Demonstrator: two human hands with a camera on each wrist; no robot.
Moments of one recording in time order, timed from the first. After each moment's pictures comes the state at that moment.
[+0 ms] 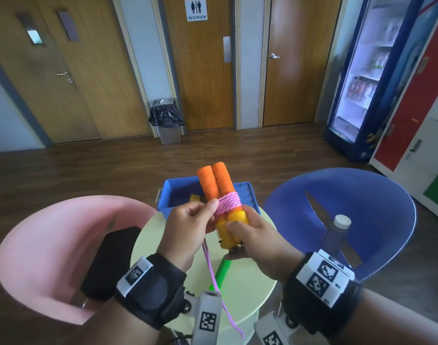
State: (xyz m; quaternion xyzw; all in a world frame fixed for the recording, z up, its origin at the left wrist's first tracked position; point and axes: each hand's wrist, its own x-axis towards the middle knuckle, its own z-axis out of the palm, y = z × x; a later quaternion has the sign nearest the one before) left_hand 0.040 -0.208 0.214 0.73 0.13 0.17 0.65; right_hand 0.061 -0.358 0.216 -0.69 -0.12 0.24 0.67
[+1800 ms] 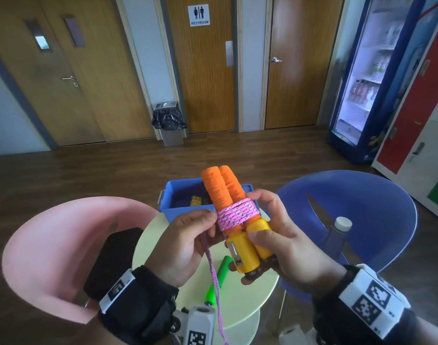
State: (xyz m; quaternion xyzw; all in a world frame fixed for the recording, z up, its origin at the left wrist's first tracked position) left_hand 0.001 -0.218 0.233 0.55 -0.01 0.05 0.84; right_hand 0.037 -0.409 0.237 -0.54 -0.23 0.30 0.75
